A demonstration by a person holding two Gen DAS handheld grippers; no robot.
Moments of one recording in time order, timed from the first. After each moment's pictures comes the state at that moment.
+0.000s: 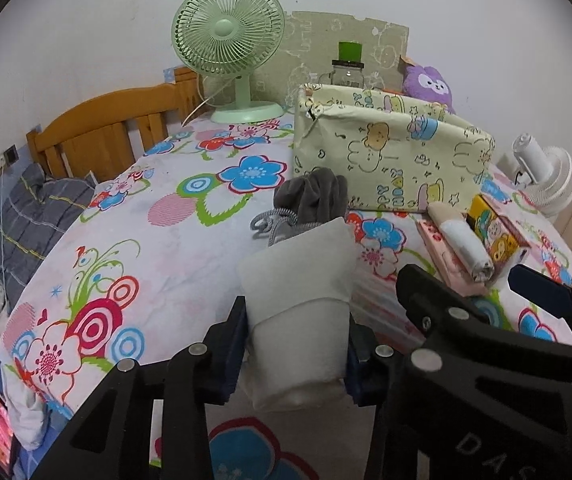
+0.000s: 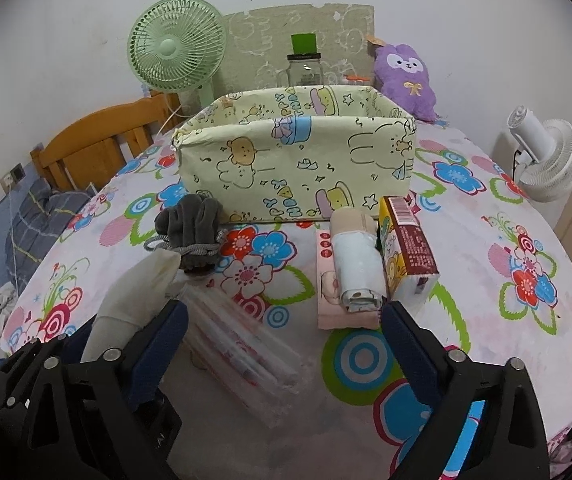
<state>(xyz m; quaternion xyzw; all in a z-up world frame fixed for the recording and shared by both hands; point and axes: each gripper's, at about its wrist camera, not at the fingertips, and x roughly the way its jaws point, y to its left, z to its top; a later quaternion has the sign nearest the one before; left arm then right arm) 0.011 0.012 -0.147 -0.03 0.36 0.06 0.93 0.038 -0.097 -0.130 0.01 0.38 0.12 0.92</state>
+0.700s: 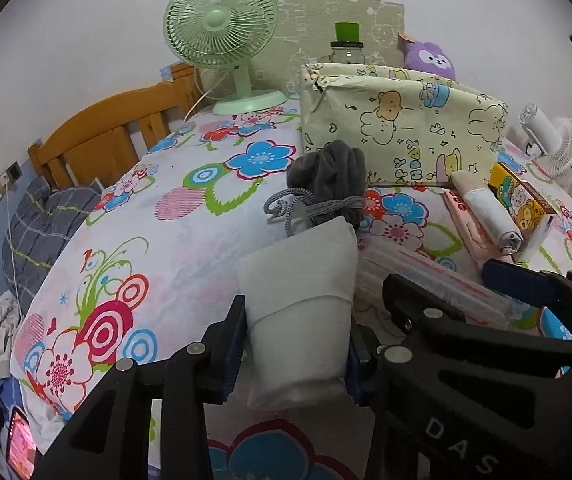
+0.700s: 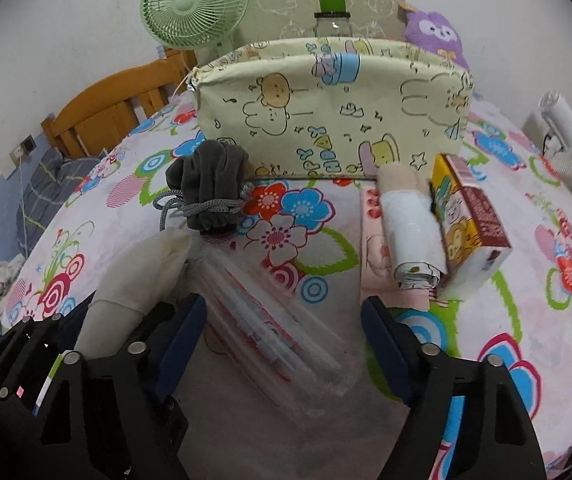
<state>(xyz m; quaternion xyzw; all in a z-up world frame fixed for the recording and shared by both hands) 0.019 0.016 -0.159 0.02 0.38 0.07 0.92 0.051 -0.078 -0.156 0.00 0.43 0.15 0.89</state>
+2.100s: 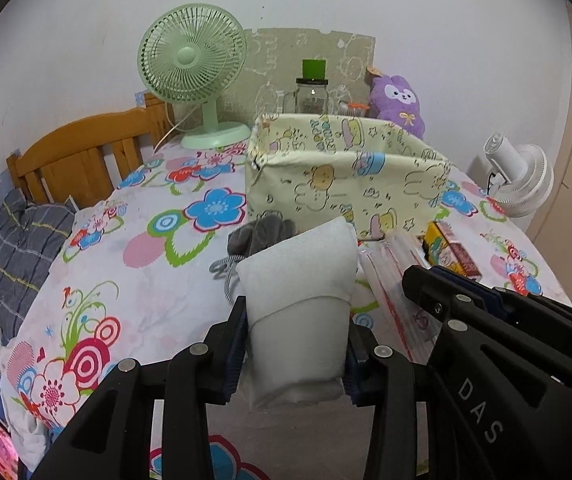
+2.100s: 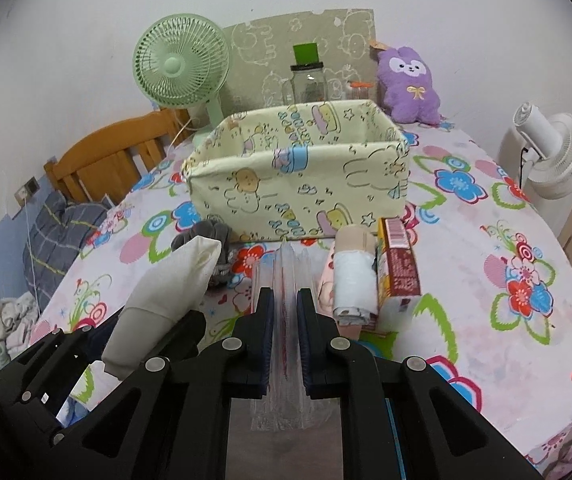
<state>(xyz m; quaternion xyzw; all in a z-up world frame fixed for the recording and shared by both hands) 0.019 -0.013 -0.109 -0.01 0.35 0.02 0.94 0.038 -0.112 -0.104 0.04 0.38 0.14 0.92</state>
